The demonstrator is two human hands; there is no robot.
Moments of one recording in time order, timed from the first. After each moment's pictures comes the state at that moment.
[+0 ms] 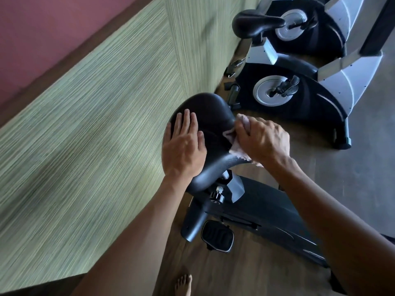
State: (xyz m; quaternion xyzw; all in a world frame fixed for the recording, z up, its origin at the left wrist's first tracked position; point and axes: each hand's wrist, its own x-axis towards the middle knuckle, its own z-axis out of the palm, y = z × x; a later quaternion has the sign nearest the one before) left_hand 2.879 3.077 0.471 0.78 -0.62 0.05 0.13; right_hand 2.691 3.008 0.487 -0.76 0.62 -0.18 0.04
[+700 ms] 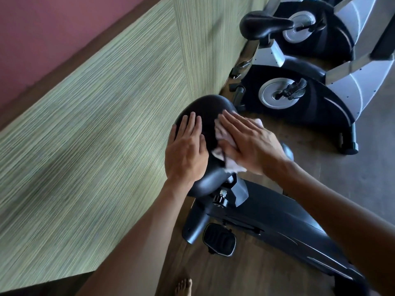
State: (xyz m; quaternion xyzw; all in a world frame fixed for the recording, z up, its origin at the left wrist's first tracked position) left_hand 2.885 3.078 0.473 0.77 -0.62 0.04 0.16; right_hand 2.703 3.002 0.478 -0.92 0.36 -0.16 0.02
